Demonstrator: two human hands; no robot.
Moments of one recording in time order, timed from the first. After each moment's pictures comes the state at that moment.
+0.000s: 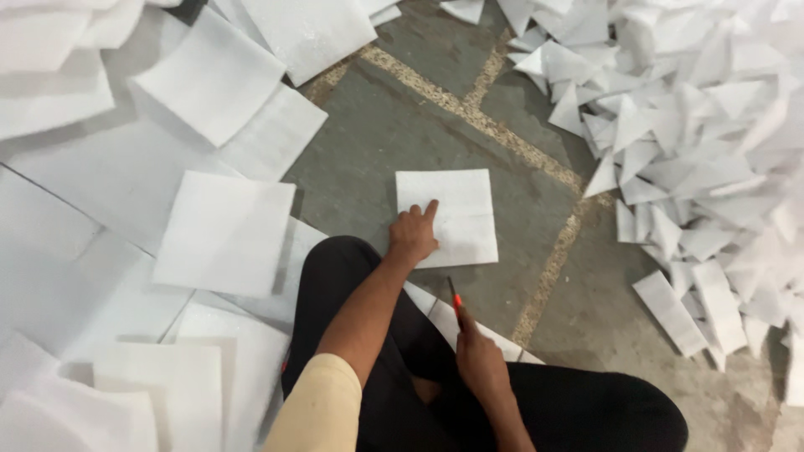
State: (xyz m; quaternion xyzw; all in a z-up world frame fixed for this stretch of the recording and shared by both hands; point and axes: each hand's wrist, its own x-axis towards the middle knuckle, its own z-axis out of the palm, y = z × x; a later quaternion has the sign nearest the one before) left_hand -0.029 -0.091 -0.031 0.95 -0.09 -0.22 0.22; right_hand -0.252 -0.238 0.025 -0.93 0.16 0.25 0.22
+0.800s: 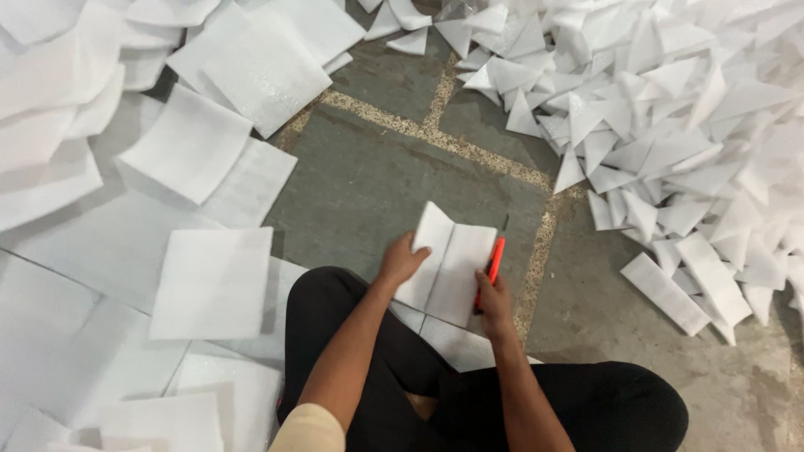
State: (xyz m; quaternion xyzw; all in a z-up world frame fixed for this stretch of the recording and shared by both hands) left_hand -0.044 -0.109 -0.066 0.82 -0.04 -0.21 0.53; right_hand -0.164 -0.321 -0.089 -0.59 0.32 -0.03 0.74
